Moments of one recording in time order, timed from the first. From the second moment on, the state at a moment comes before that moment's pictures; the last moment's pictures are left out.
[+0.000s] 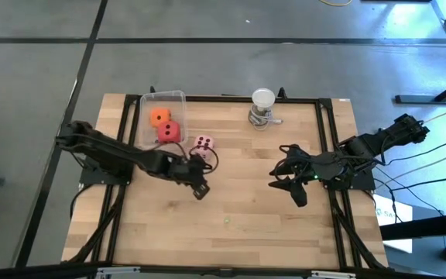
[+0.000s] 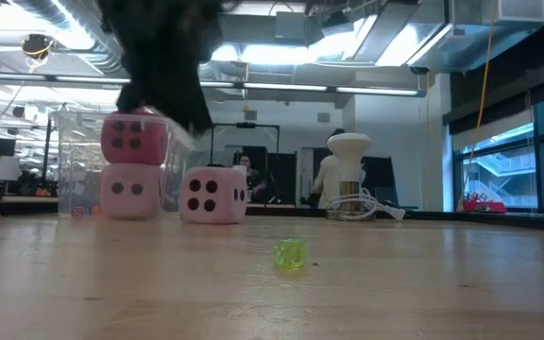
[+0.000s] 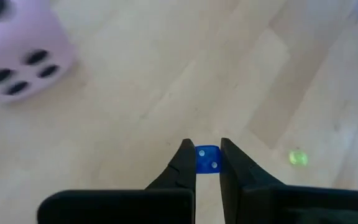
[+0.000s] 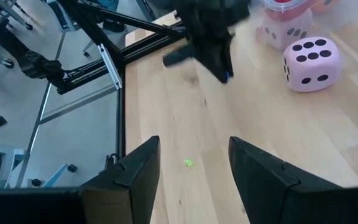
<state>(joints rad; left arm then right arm) -0.19 1.44 1.00 -0.48 -0.18 -0.89 0.49 1.13 1.22 -0.67 0.30 0.68</state>
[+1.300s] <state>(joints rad) 0.29 1.00 1.25 -1.46 -0.34 -0.52 0.49 1.13 1.22 -0.67 0.44 0.68</state>
